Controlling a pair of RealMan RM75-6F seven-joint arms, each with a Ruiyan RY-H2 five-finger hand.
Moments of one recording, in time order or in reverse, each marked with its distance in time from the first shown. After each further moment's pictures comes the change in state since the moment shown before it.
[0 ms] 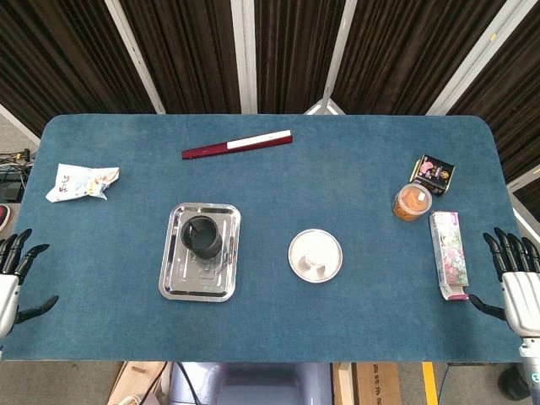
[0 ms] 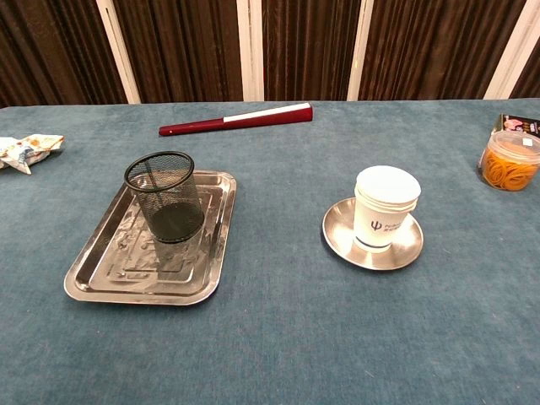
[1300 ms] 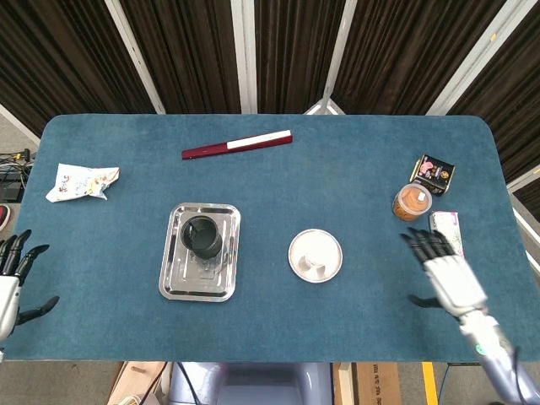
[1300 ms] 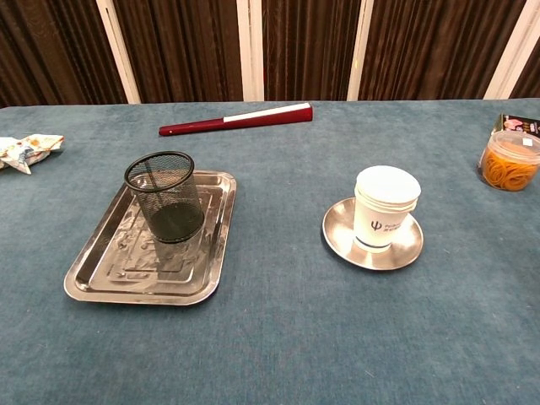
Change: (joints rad) left arm 0.009 -0.009 -0.004 -0.009 -0.001 0.020 0.018; right arm 0.237 0.033 0.009 -0.197 -0.024 -0.387 -0.051
